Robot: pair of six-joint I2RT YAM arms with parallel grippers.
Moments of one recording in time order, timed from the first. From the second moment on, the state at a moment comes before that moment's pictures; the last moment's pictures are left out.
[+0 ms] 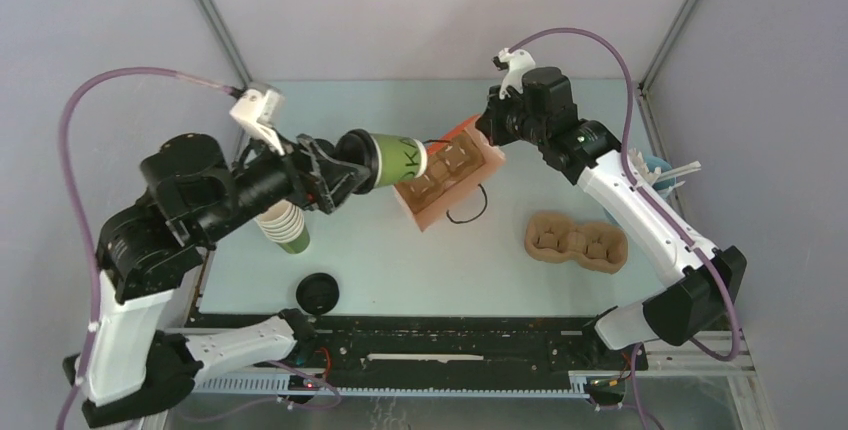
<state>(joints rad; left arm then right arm) -0.76 0.96 1.79 -1.02 -0.06 -0.40 0.54 1.43 1.49 -0.47 -0.07 0.20</state>
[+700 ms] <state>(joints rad) -1.10 1.28 1.82 -1.03 -0.35 -0.18 0.48 1.48 1.57 -0.56 -0.30 0.18</state>
